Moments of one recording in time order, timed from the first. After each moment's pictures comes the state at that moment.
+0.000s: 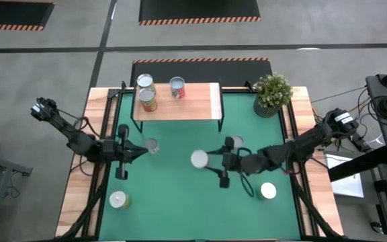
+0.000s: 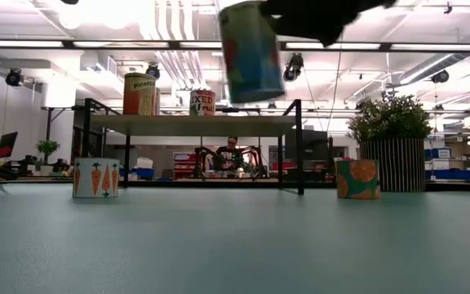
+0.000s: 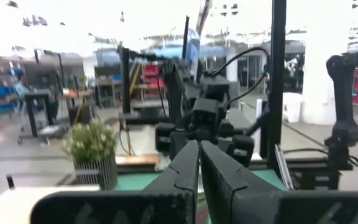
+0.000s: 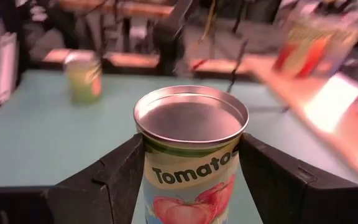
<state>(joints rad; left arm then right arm) -0.64 0.64 0.46 0.41 -0.67 0.16 0.37 1.44 0.83 0.36 0.52 0.01</state>
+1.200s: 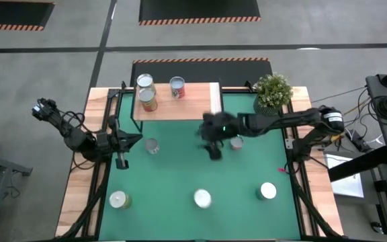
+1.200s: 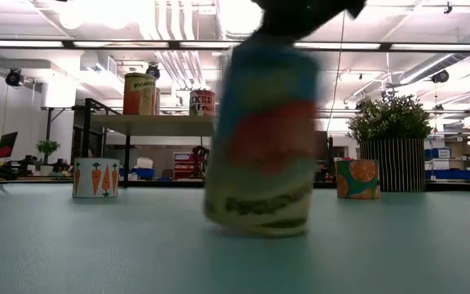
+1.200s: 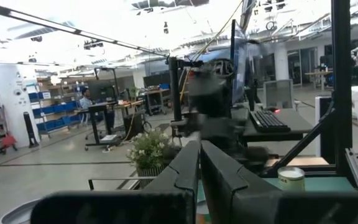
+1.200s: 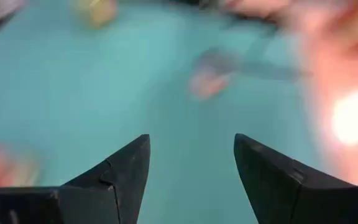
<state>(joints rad) -0.64 0.56 0.46 0.43 -0.86 0.35 -0.02 1.56 1.21 -0.24 -0.13 -0.22</state>
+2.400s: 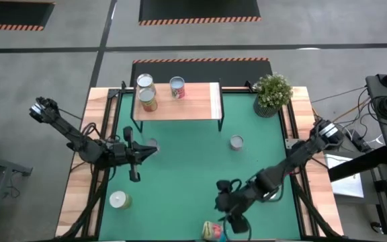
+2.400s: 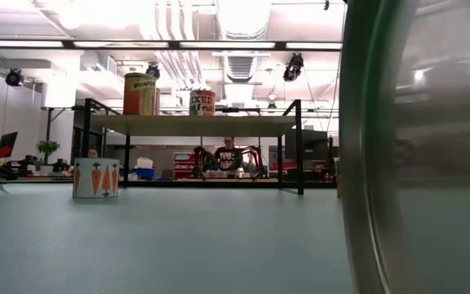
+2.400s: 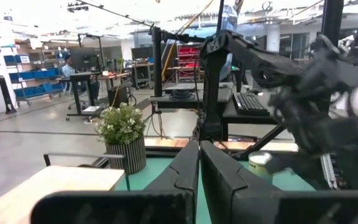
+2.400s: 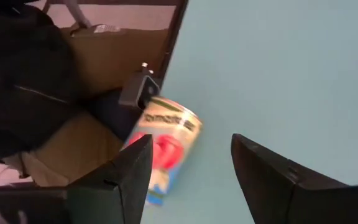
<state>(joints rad) -0.64 0.87 0.57 0.45 -0.85 0.13 0.61 1.70 1.29 -0.35 -0.01 0.40</state>
